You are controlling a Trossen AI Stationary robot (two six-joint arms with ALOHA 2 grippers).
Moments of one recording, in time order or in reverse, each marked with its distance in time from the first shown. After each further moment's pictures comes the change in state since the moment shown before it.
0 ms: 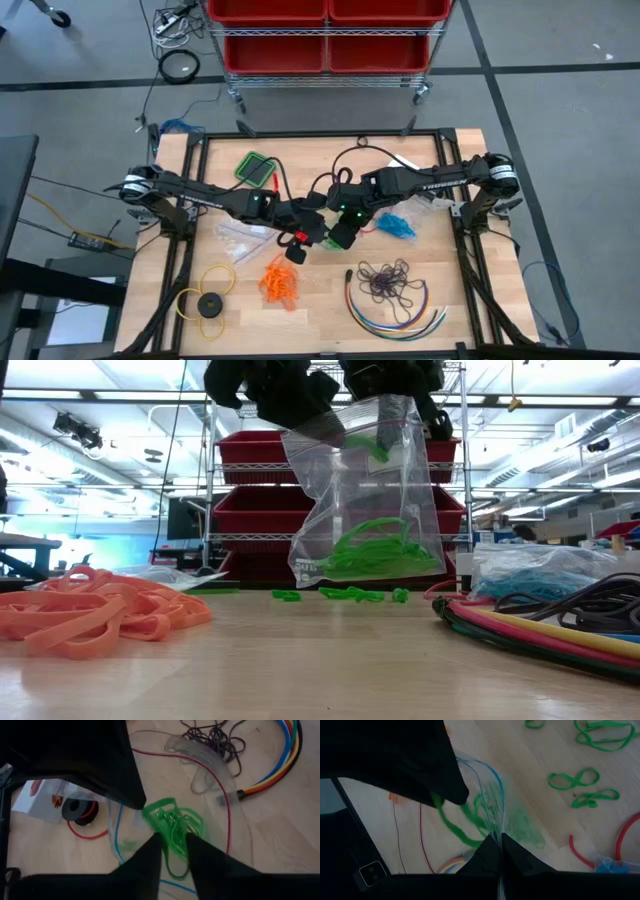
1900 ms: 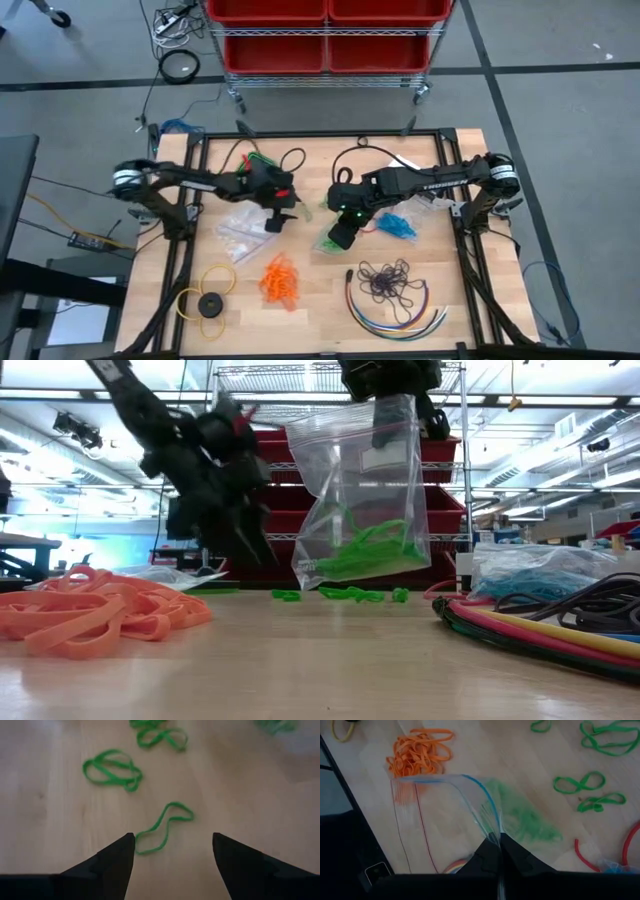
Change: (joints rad) left arm 0.407 -0.094 -0.567 0.389 0.277 0.019; right arm 0.002 0.000 0.000 0.022 -0.006 0.001
